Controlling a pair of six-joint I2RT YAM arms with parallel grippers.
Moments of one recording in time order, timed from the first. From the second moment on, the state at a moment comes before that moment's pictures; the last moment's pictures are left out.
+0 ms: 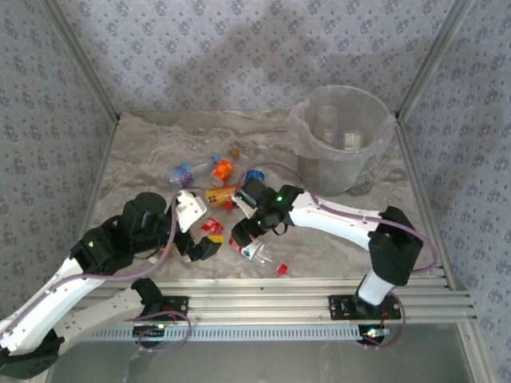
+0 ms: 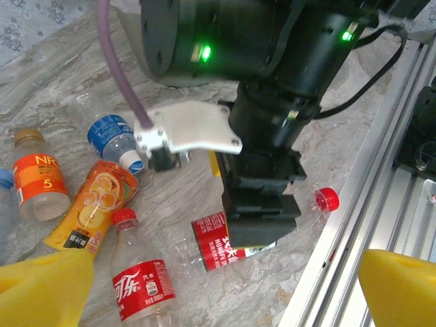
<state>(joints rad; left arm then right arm) -0.87 0.71 1.00 -0.86 0.12 0.08 0.98 1.66 1.25 -0.74 -0.11 0.23</state>
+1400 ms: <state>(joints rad) -0.87 0.72 0.94 -0.77 0.16 0.06 0.96 1.60 1.13 -0.72 -0.02 0.18</state>
